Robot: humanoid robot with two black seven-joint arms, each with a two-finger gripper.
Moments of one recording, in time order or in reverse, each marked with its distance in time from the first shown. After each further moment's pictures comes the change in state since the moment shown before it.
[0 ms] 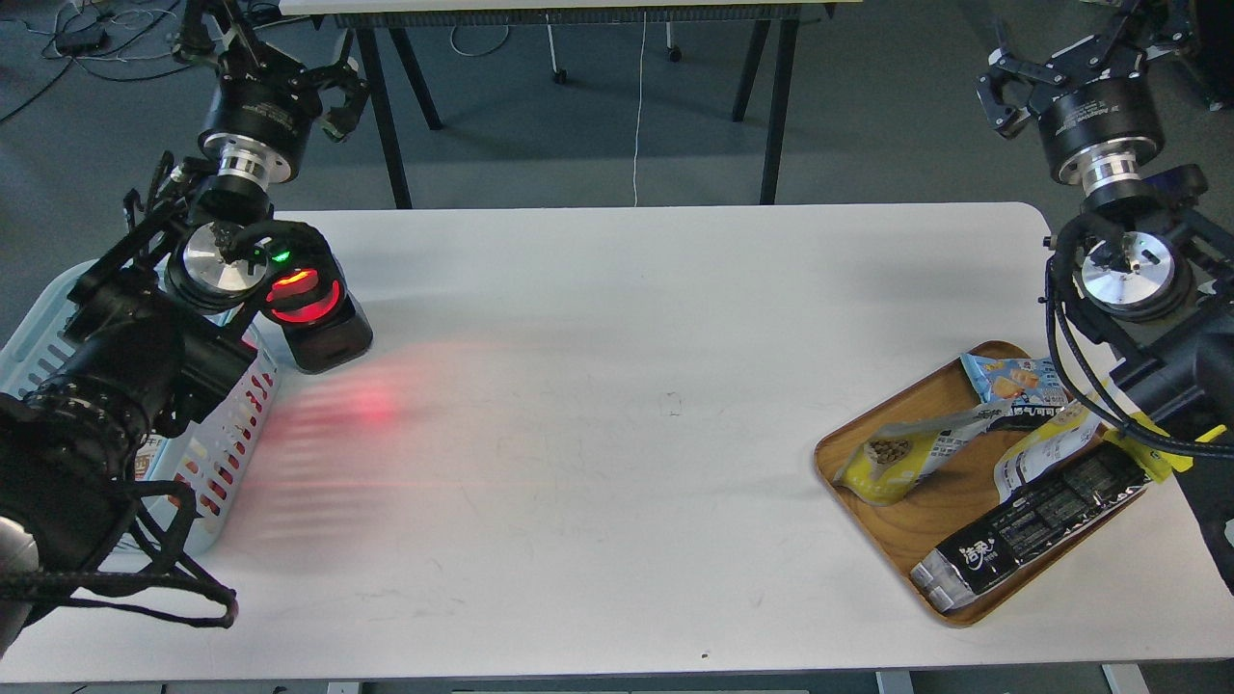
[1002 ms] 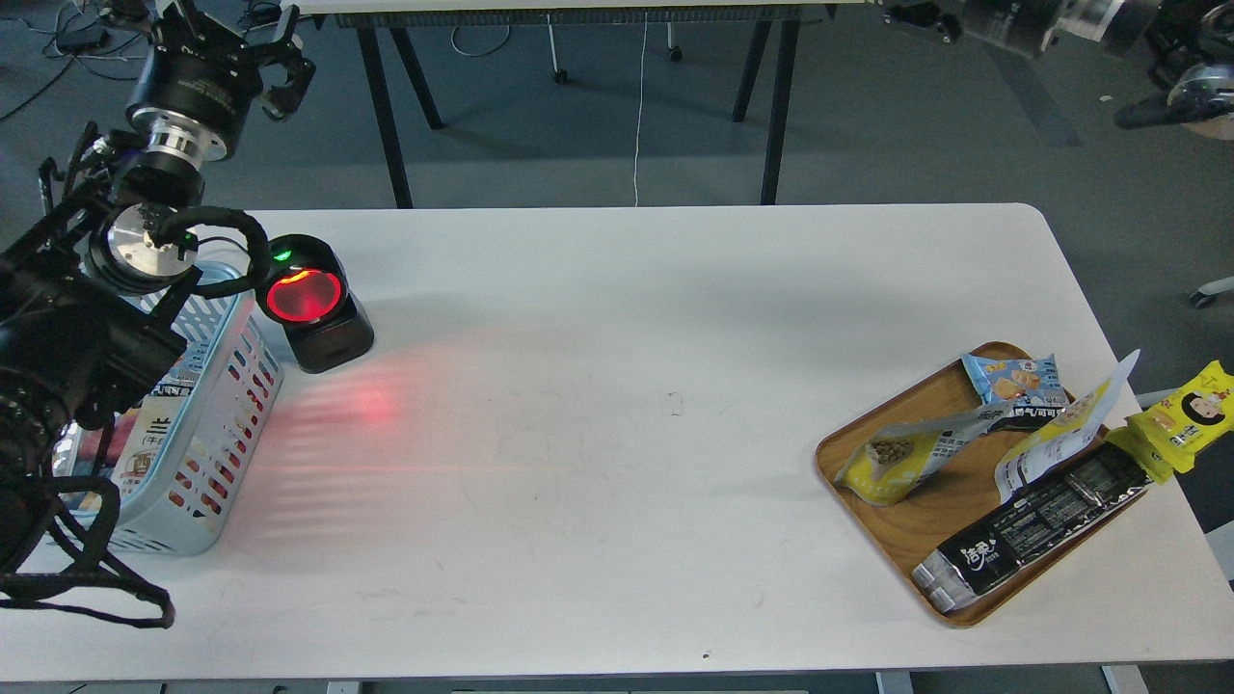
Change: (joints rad) left arm -0.007 0.141 0.068 -0.101 0.008 0.000 0.008; right arm 0.721 -0.224 -0.870 0.396 -0.755 -0.009 0.000
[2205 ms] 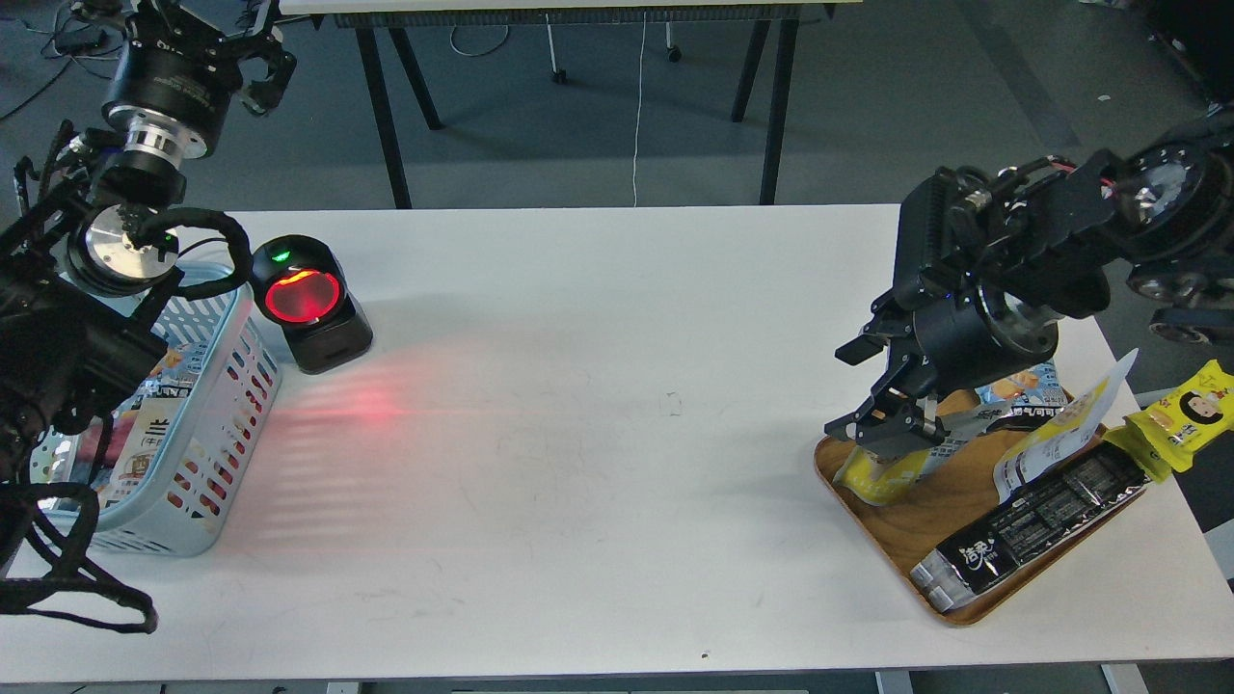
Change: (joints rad) left arm 0.019 0.025 -0.007 -0.010 -0.003 0.000 -0.010; right arm 0.359 0.069 -0.746 0.597 -1.075 -0.298 0.000
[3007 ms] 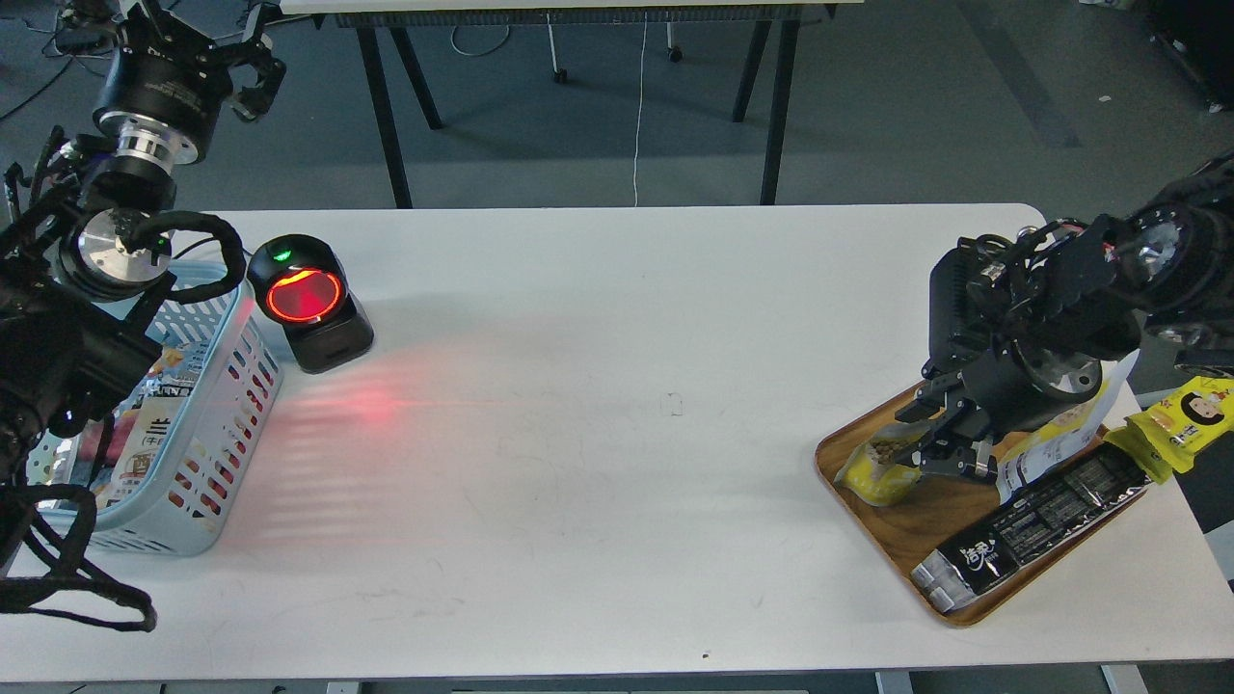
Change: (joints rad) left arm 0.002 0.002 0.000 0.027 0.001 0.000 0.001; right arm -0.104 0.017 -0.070 -0.090 -0.171 0.004 0.000
